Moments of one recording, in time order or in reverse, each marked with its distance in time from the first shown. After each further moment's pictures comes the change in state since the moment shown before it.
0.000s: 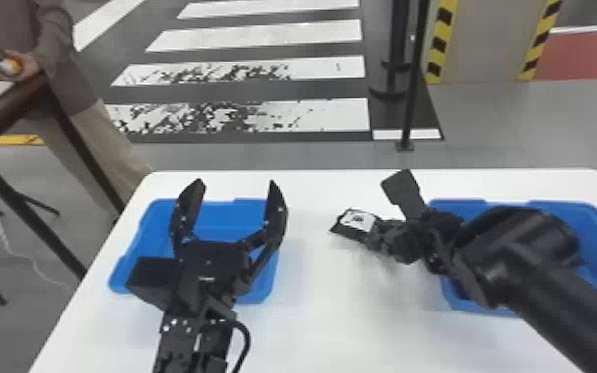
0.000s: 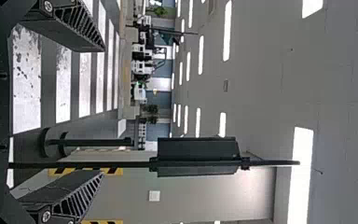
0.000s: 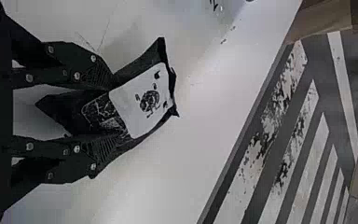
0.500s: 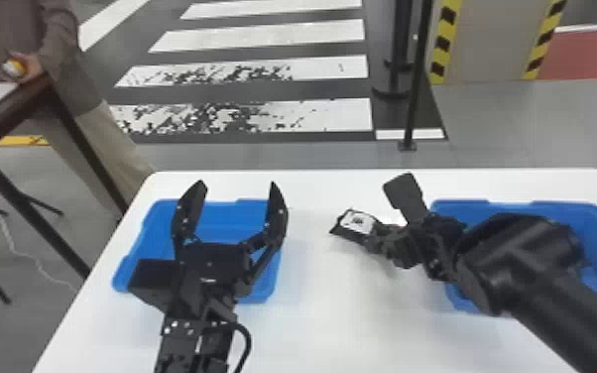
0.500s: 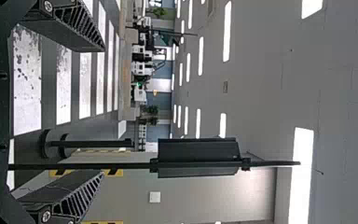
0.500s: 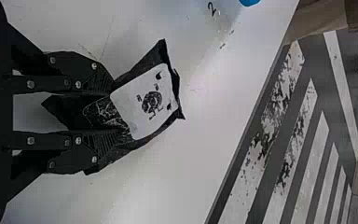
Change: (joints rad) left arm 0.008 0.001 0.007 0.000 -0.002 -0.005 0.000; right arm 0.021 -0.003 0.004 -0.022 -0.041 -0.007 -0.015
